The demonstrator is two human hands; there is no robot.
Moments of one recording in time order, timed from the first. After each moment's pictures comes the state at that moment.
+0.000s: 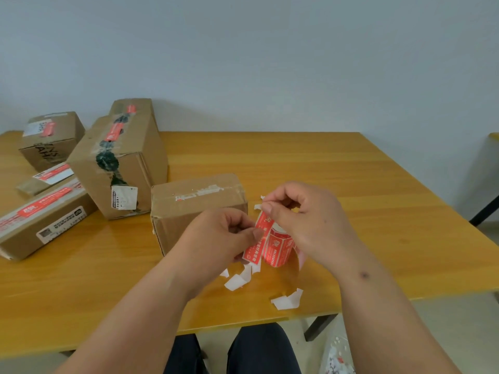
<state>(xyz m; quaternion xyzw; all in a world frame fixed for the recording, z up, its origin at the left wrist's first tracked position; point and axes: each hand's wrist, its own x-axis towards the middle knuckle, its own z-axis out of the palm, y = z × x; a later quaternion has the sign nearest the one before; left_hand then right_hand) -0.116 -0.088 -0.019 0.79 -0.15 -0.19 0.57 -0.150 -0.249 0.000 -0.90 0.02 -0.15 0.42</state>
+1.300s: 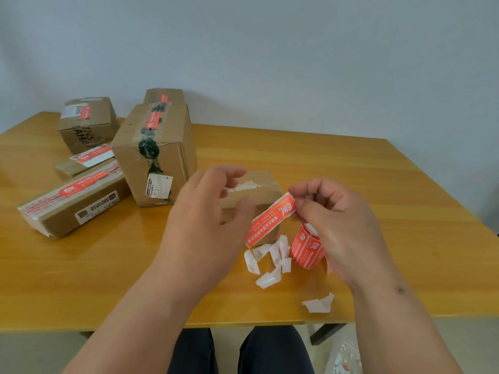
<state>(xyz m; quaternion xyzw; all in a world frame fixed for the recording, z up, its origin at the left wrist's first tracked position) -0.125 -0.040 -0.003 0.85 -0.16 0.14 0.48 -0.149 -0.210 0.001 -0.79 0.07 -0.15 0.59</state>
